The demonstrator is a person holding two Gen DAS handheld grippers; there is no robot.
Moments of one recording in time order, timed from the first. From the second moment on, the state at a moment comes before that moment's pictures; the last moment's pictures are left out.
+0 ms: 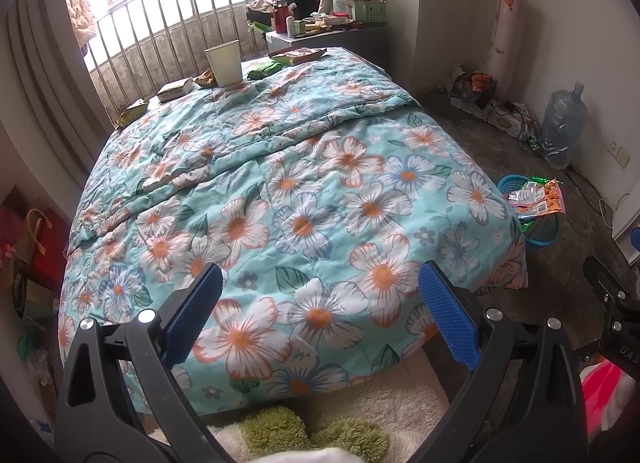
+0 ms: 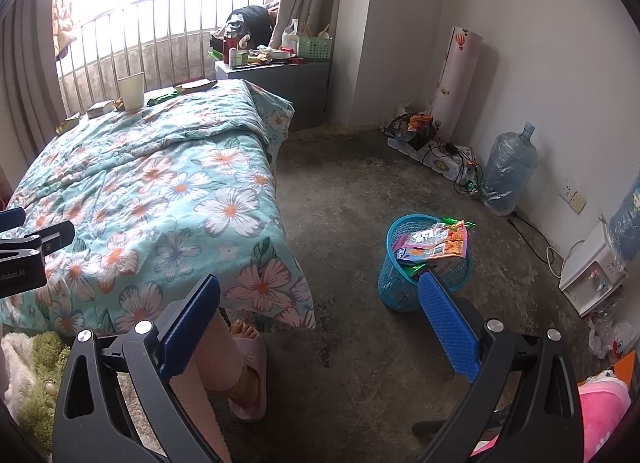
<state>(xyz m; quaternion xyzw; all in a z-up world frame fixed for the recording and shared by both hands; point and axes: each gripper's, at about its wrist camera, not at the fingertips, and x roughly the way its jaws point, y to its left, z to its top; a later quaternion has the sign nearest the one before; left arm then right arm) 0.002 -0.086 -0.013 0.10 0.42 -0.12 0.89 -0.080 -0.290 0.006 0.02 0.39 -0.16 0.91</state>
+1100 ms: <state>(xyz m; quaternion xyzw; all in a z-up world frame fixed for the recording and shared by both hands) 0.004 -0.088 -0.013 0.10 0.42 -0.11 0.89 -0.079 -0.287 0.006 0.02 0.39 -0.16 0.91</state>
